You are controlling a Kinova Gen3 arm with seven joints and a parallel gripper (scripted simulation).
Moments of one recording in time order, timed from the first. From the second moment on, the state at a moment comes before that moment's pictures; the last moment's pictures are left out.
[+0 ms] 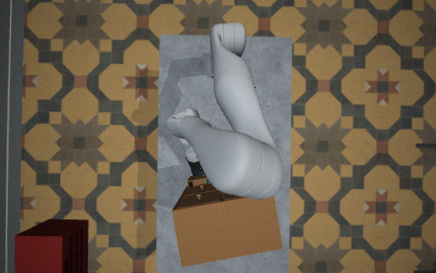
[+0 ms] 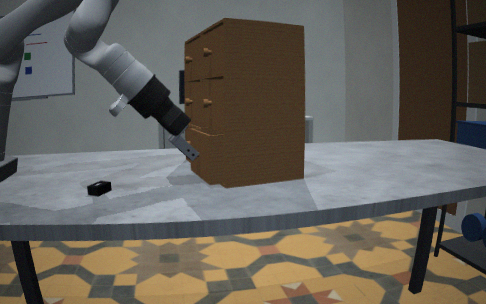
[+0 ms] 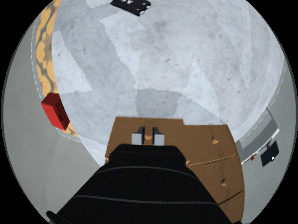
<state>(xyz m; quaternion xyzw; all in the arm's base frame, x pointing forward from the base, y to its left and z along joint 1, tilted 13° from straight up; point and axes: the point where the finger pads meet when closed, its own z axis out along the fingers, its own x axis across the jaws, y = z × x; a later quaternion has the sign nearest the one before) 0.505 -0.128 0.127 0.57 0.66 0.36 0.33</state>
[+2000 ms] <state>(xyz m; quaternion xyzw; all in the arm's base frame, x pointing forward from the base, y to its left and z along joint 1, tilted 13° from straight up) 0.473 -0.132 0.120 0.57 0.66 0.36 0.33</state>
